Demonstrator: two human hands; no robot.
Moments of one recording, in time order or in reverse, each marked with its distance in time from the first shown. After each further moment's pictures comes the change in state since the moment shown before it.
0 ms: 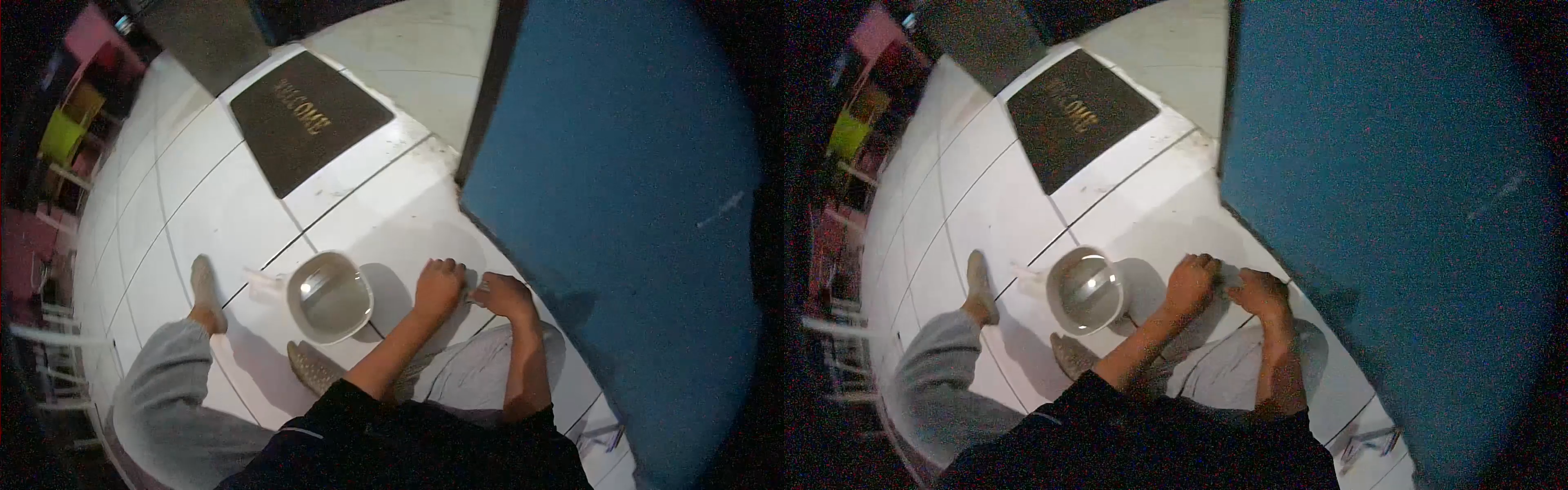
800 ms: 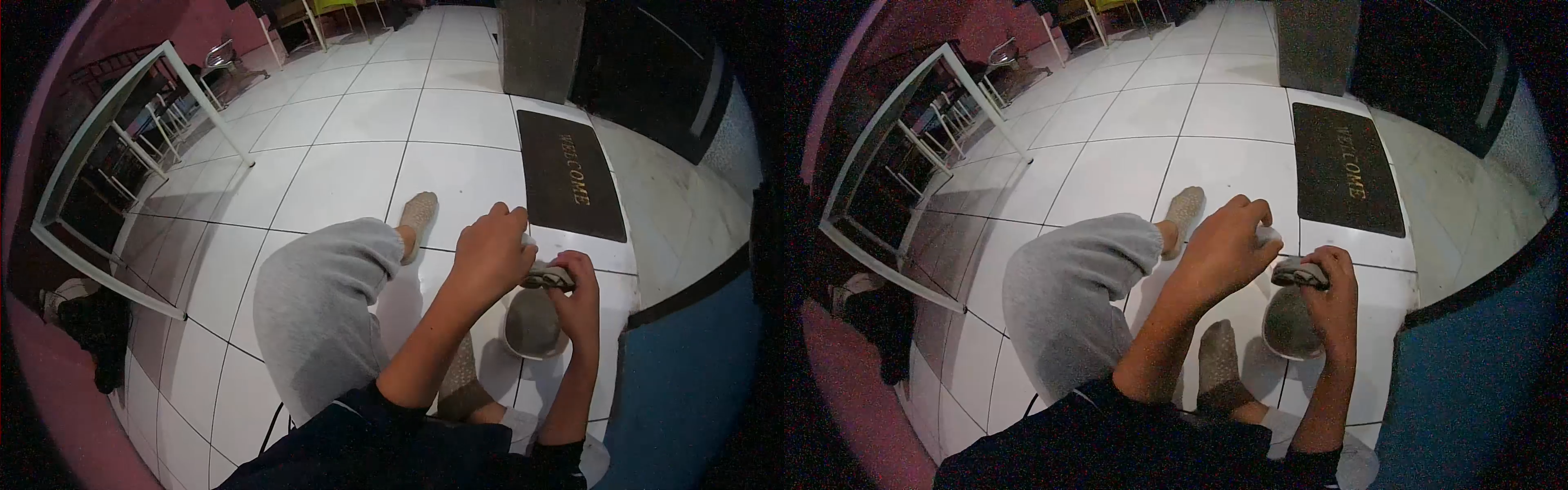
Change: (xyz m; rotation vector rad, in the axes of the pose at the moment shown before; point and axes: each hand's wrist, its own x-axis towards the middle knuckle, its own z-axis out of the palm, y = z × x) left_hand -0.187 -0.054 -0.307 -0.060 0.667 -0.587; right_hand -0.051 -0.287 -0.005 0.388 0.325 -1.017
